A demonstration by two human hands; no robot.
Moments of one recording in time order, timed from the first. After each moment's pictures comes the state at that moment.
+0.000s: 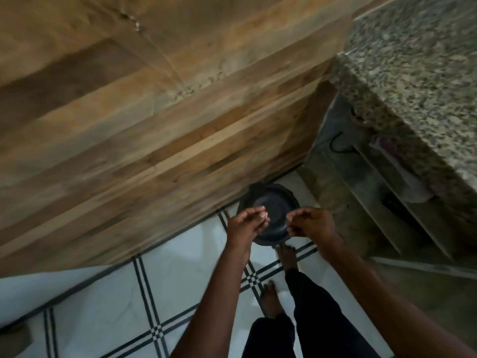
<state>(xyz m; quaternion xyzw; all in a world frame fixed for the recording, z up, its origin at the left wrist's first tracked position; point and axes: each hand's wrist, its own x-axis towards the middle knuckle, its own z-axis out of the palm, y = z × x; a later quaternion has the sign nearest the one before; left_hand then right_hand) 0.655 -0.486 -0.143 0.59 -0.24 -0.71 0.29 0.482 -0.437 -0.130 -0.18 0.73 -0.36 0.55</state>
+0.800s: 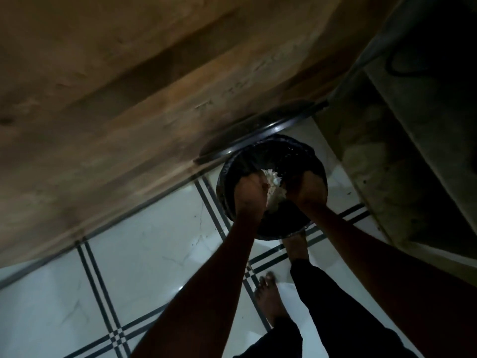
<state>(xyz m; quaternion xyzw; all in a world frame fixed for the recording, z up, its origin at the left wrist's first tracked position) 0.612 -0.569 -0.535 0.64 -0.70 -0.30 0.00 0.476 -0.527 -0.537 -0.37 0.85 -0.13 0.35</state>
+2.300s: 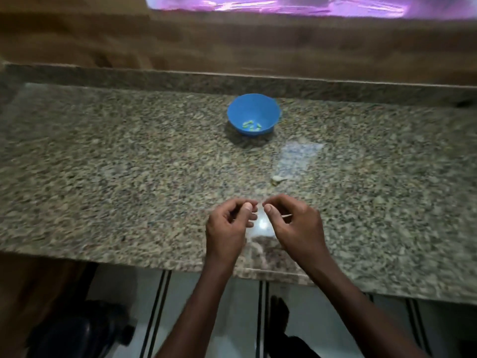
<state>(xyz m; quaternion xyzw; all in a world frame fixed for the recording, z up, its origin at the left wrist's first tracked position) 0.131 0.025 0.043 0.19 -0.71 -0.67 0.10 0.093 0.170 0.063 -0.11 0.88 -0.47 0.01</state>
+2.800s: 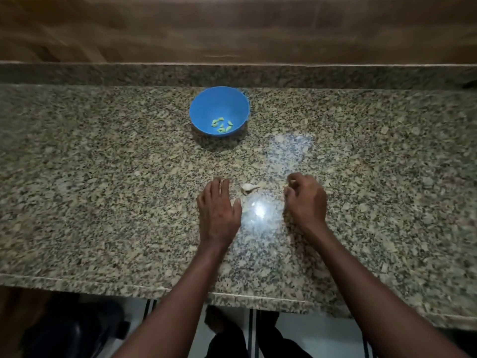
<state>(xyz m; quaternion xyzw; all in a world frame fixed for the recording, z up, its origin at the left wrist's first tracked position) 0.017 0.051 -0.075 0.13 -0.98 -0.15 0.05 -0.052 0.245 -0.030 0.04 0.95 -0.30 0.02</state>
